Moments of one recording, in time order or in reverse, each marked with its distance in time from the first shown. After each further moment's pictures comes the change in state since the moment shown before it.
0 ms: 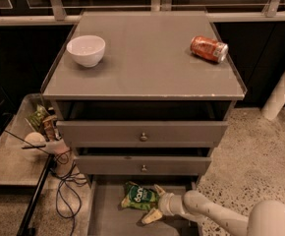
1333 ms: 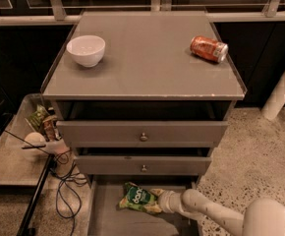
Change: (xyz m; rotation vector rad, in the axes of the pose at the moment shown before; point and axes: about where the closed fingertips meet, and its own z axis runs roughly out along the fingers) arm 0.011 -0.023 0.009 0.058 0.027 -0.017
